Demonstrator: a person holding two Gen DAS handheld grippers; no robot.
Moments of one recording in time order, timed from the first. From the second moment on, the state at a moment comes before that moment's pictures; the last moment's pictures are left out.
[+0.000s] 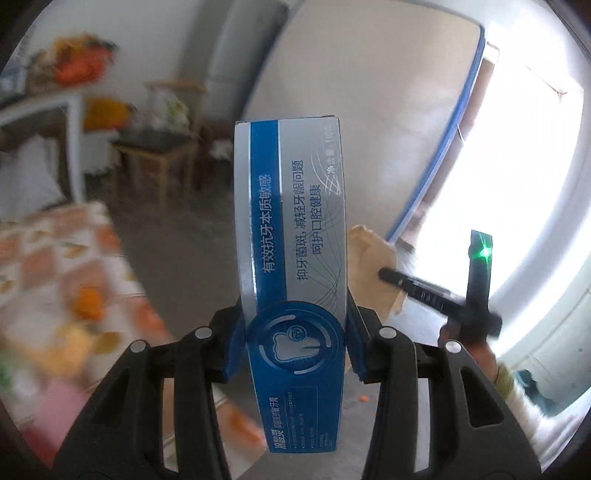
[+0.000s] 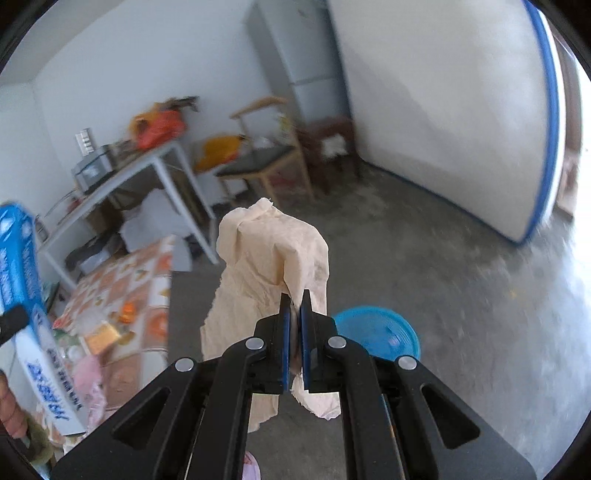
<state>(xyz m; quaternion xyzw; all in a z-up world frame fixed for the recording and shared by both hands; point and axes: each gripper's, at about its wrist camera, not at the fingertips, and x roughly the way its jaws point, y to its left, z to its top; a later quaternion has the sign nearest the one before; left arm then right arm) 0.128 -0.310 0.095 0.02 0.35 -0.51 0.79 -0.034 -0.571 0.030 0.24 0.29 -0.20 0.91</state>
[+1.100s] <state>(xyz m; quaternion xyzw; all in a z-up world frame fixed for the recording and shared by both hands) 0.208 -0.560 -0.081 0.10 0.52 -0.47 0.71 0.013 -0.694 -0.241 0.45 0.40 -0.27 0.76</state>
